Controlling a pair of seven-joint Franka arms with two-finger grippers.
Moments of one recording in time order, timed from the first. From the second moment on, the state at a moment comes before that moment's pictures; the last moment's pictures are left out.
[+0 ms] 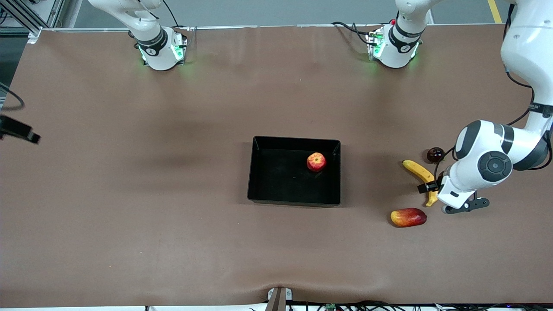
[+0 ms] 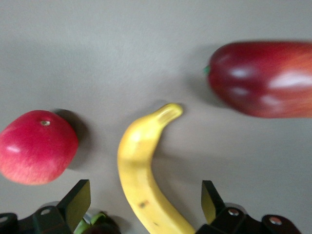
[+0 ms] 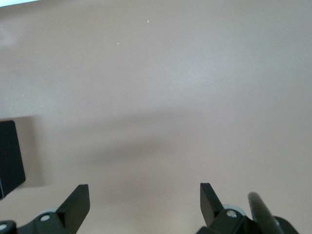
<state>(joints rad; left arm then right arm) 0.56 0.66 -0.63 -1.77 0.60 2.13 -0.53 -0.01 0.11 -0.16 -1.38 0.08 1.50 -0.02</state>
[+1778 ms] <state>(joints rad) 0.53 0.60 -0.90 -1.56 0.48 1.79 -0.65 -0.01 -0.07 -0.13 -1.57 0.00 1.53 -0.15</state>
